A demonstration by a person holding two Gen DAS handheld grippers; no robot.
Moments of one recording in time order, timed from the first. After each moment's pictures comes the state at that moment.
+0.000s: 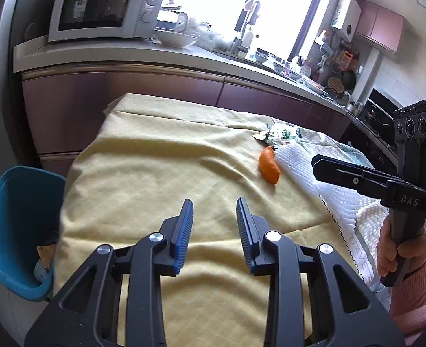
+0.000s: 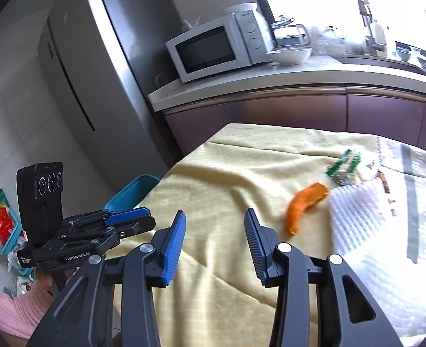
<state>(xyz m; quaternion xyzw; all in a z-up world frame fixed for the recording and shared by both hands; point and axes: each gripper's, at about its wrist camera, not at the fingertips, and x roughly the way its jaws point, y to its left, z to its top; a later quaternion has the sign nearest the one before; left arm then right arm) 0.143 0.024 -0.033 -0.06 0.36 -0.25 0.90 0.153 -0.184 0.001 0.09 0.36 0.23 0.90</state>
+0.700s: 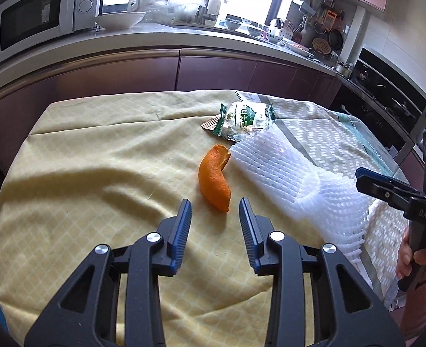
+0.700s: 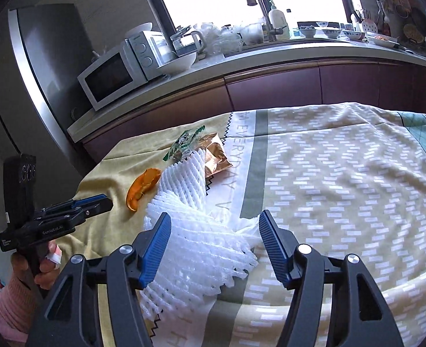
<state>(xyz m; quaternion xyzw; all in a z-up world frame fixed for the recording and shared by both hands) 0.209 -0.118 -0.056 0.01 0.41 -0.28 0.87 0.124 -0.345 -0.041 0.14 0.37 0.06 0.92</state>
